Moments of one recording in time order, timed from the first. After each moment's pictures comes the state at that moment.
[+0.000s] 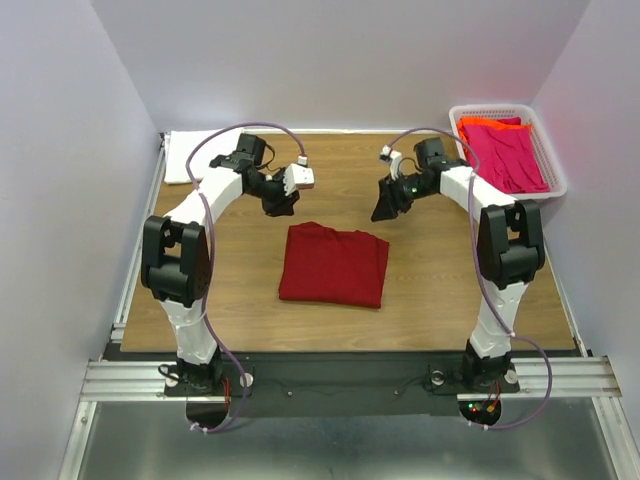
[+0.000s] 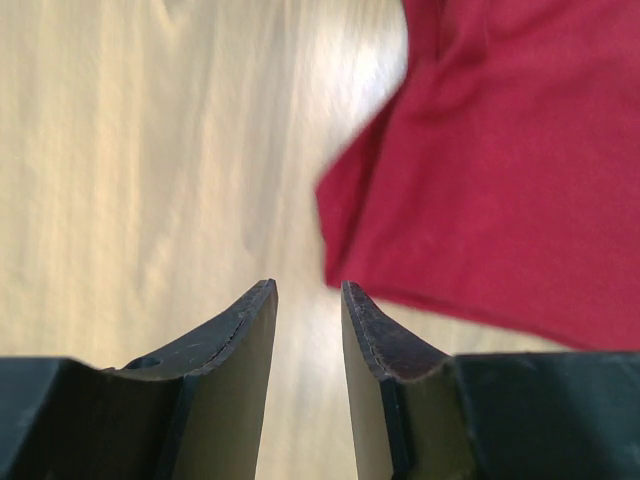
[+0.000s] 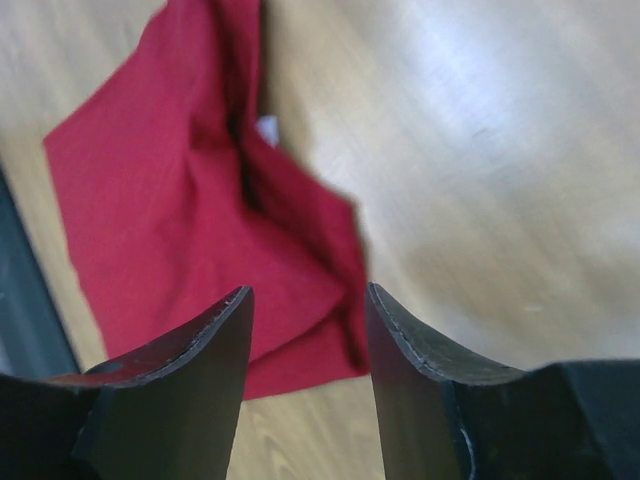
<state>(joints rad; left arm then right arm) -0.28 1.85 1.52 -0.72 0.67 1.03 0.19 1.99 1.55 -0.63 -0.85 -0.34</state>
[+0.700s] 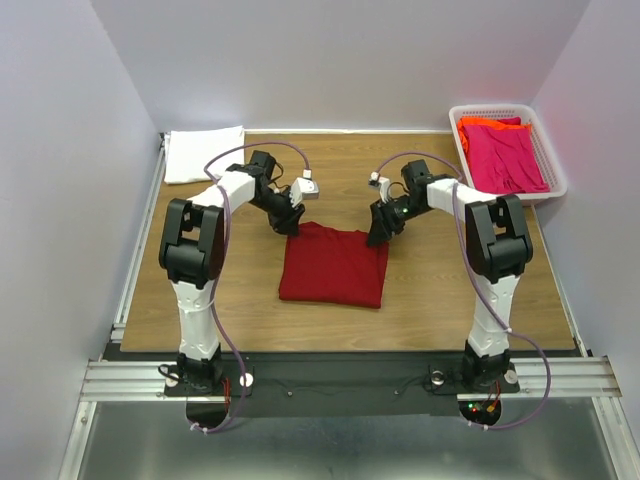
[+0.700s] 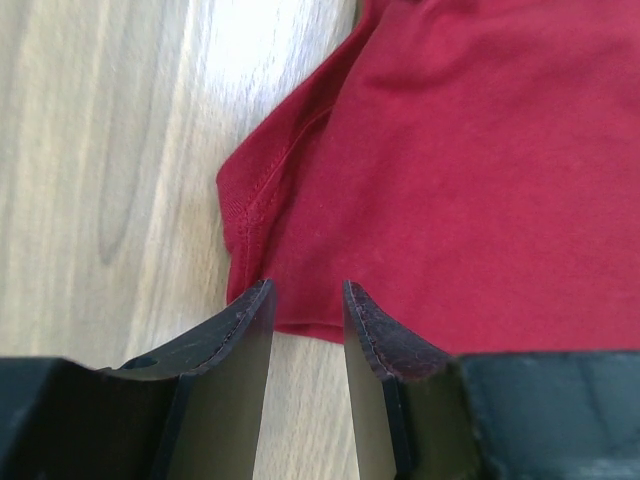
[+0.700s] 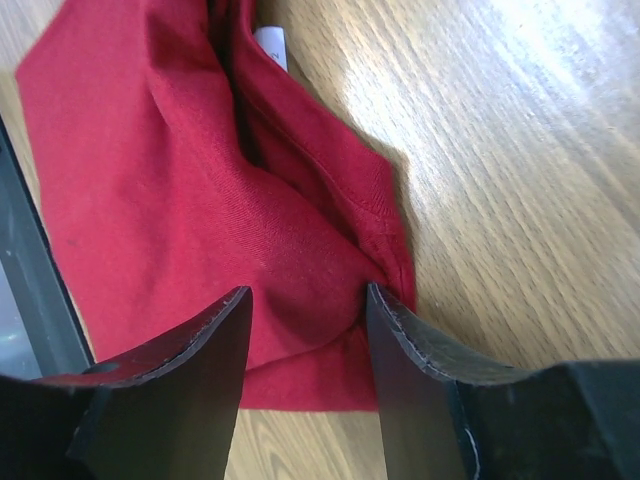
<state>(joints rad) -0.27 2.03 1.52 -0.77 0.72 0.92 0.24 2.07 1.44 -0.65 -0.89 -0.38</state>
